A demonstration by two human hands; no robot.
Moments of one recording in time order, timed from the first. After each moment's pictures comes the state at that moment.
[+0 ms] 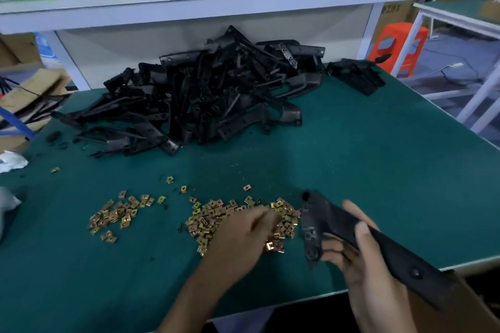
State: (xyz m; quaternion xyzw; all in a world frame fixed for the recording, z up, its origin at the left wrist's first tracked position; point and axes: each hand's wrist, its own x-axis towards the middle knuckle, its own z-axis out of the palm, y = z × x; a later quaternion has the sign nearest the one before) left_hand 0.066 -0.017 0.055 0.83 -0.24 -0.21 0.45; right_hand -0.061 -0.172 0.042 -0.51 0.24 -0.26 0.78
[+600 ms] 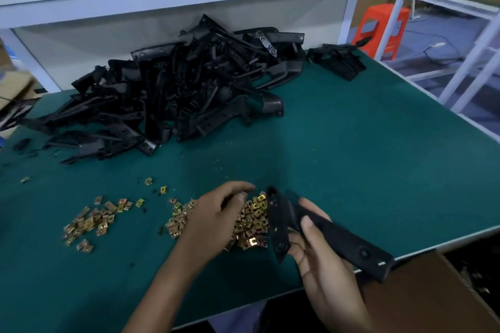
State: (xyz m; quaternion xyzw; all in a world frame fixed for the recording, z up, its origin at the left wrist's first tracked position) left_hand 0.087 -0.024 0.058 0.82 -0.23 -0.13 0.50; right_hand -0.040 -0.156 0.025 -0.40 0.24 -0.21 0.86
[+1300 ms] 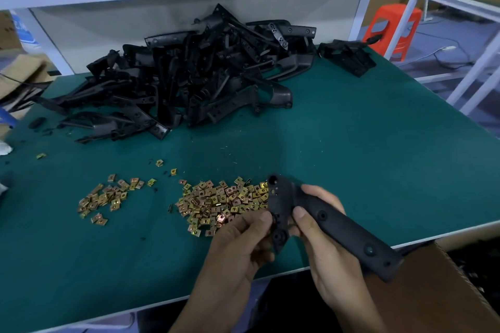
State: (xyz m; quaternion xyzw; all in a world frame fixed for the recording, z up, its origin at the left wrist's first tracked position) left_hand 0.003 -0.024 0.062 0.52 0.06 -0.33 0.79; right_hand -0.051 -0.151 0.029 -0.56 0.15 -0.29 0.76
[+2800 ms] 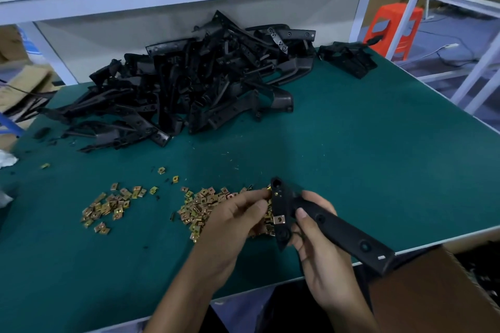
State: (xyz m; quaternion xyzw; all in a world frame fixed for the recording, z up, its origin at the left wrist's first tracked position) left_hand 0.046 -0.026 0.063 0.65 -0.08 -0.27 0.71; right_hand -0.037 -0.147 0.016 -0.44 0.19 -0.23 0.85
